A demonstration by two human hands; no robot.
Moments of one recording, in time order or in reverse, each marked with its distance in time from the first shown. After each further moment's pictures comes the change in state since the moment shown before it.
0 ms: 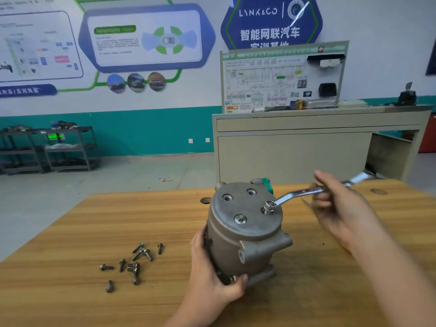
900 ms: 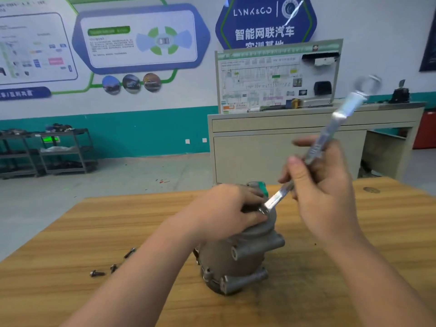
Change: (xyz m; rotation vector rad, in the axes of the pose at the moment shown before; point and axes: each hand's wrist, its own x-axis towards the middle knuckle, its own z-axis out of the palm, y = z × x) left_hand 0.109 0.139 -0.008 0.736 -0.602 0.286; right_hand -0.037 -0.001 0.031 -0.583 -0.356 -0.937
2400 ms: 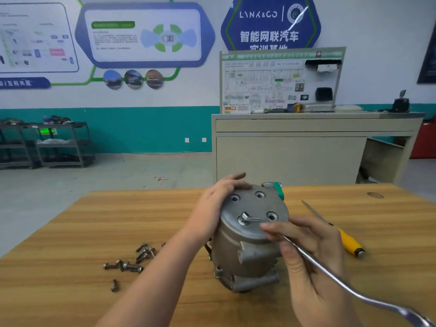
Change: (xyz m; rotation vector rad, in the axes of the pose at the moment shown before) left_hand -0.032 -0.050 0.025 -0.941 0.388 -0.155; right_hand -0.098 -0.014 0.050 -0.118 0.052 -0.101
